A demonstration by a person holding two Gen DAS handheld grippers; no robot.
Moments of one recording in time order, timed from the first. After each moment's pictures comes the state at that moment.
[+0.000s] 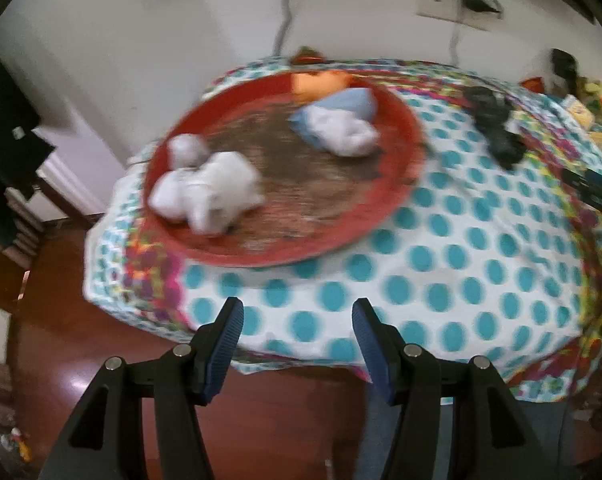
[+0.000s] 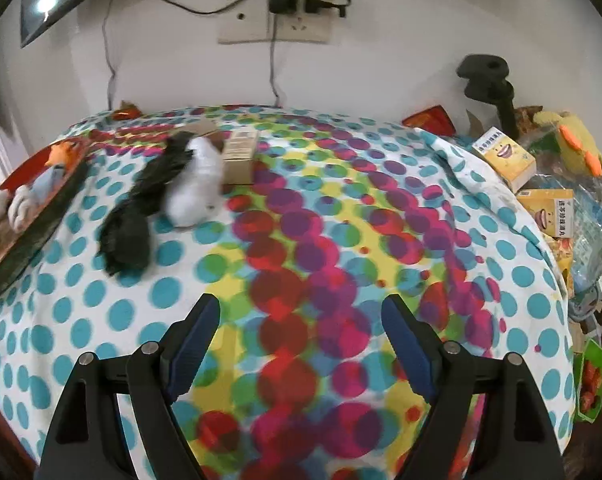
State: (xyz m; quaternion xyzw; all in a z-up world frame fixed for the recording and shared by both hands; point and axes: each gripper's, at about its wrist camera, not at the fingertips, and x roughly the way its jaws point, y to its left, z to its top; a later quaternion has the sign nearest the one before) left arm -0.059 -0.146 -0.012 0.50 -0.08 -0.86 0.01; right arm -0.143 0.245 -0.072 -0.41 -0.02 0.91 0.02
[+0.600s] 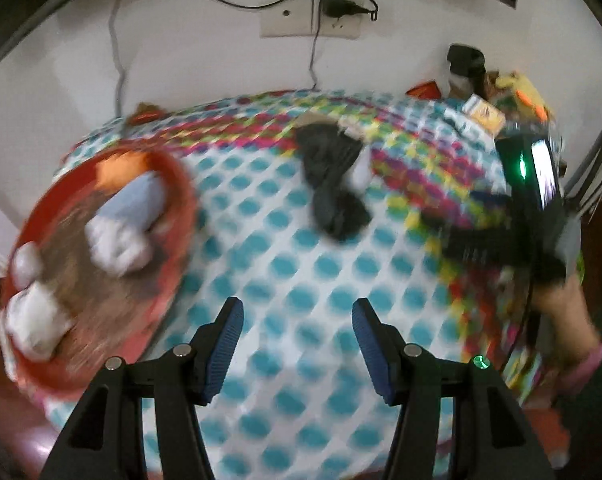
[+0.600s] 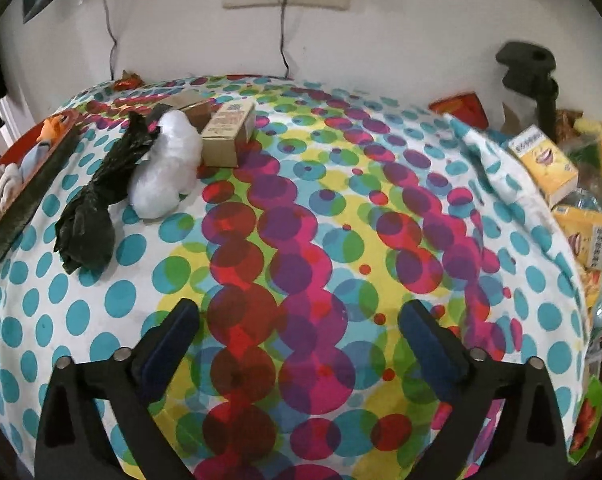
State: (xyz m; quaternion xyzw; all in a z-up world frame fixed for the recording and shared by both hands) left arm -0.136 0.018 -0.008 0.48 -0.06 -0.86 -0.16; right arm -0.183 0.262 -0.095 -0.46 -0.03 0.89 -0.03
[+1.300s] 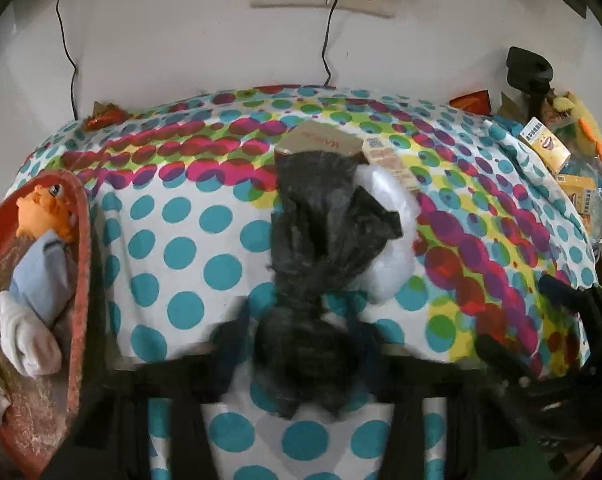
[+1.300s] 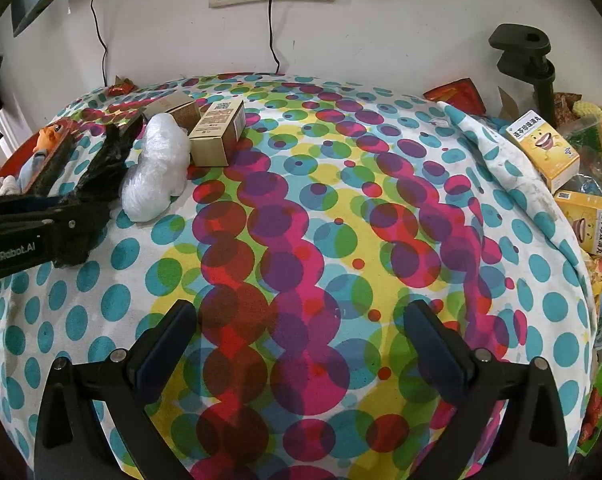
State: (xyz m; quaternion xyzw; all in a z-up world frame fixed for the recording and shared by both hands) left arm -0.248 0.070 -0.073 0.49 -0.04 -0.86 -0.12; right arm -0.184 0.265 -0.097 -0.46 -0.02 0.89 -0.02
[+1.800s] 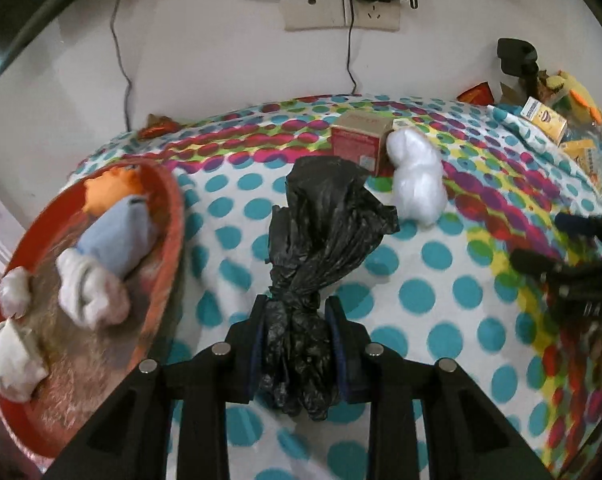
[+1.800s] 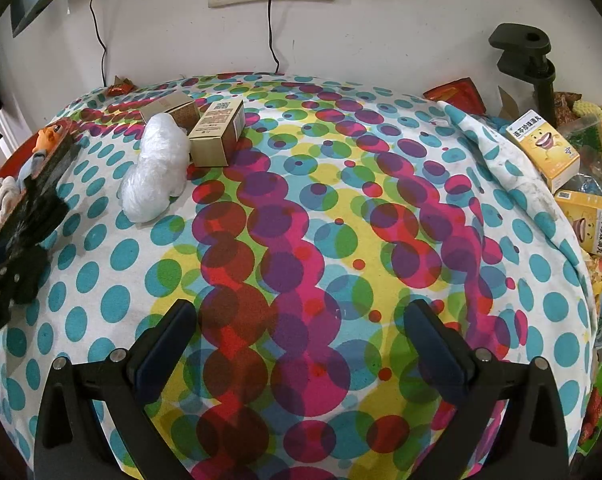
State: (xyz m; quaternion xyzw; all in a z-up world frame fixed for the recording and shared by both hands) left arm -0.179 0.030 -0.075 0.43 -0.10 -0.90 -0.08; right arm -0.185 0.265 -0.097 -0.46 -0.02 0.89 -0.02
